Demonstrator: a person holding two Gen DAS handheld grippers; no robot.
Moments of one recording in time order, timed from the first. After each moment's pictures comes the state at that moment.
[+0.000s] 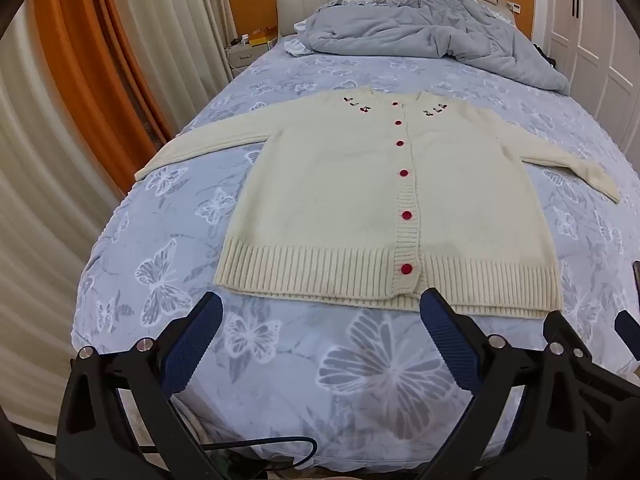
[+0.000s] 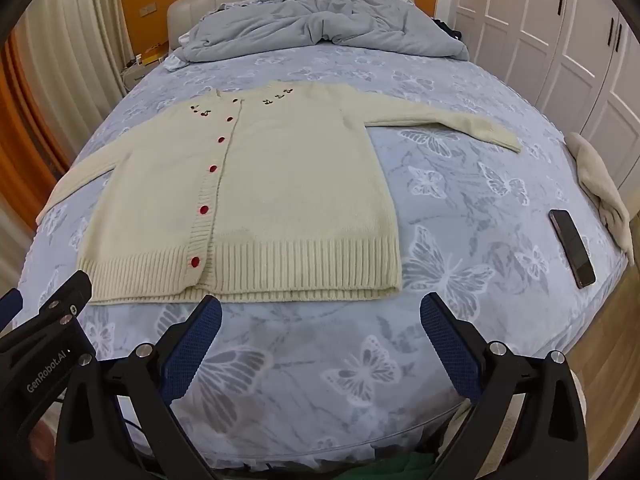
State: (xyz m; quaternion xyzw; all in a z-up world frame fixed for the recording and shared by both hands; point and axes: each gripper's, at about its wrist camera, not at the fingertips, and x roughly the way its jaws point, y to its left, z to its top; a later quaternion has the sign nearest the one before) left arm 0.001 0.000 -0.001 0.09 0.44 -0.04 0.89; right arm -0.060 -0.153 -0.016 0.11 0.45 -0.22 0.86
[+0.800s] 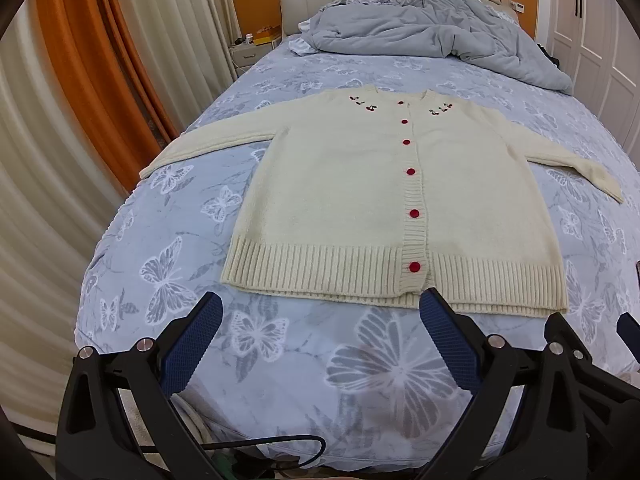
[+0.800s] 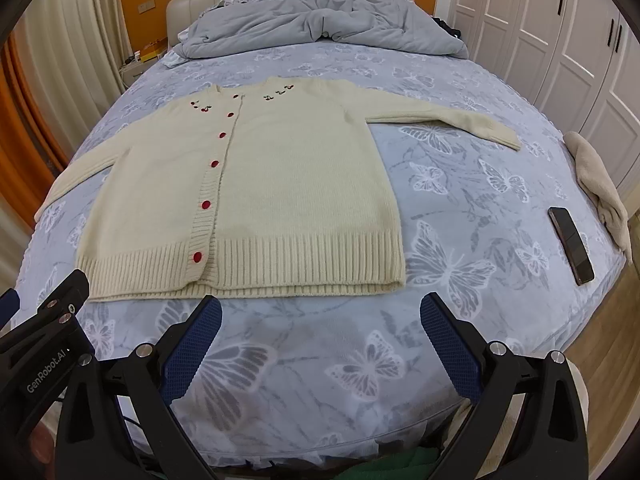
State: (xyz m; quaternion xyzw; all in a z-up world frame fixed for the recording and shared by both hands) left arm -0.001 0.008 -0.001 0.09 0.43 -0.04 0.90; right arm -0.059 -0.144 -0.018 0.11 0.46 -0.22 0.85
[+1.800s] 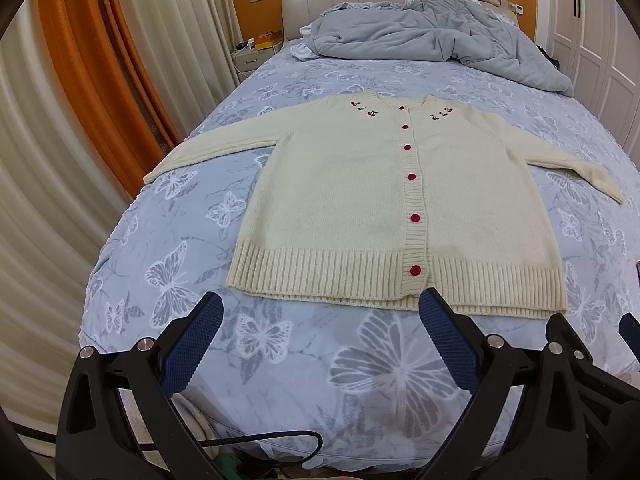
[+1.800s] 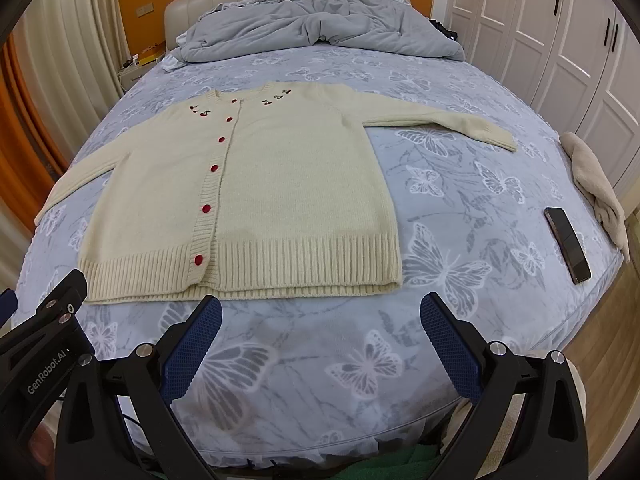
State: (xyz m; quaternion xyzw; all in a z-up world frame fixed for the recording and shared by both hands) left arm -0.002 0.011 0.004 0.09 0.43 -0.04 0.90; right arm -0.063 -0.143 -0.011 0.10 0.45 -0.23 0.86
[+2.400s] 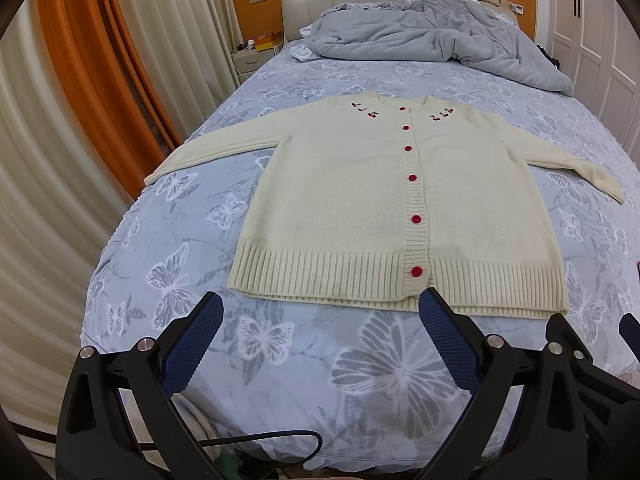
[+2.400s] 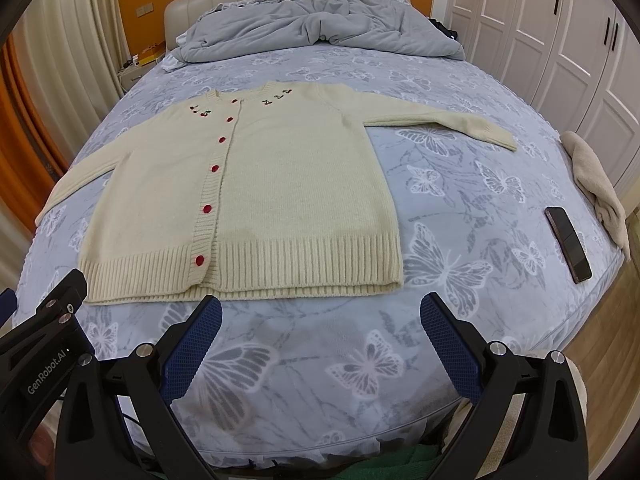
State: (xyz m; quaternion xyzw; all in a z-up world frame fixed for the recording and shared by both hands) left arm -0.002 0.010 0.005 0.09 0.43 -0.04 0.90; right arm -0.062 -0.143 -0.011 0.10 0.45 -0.23 0.85
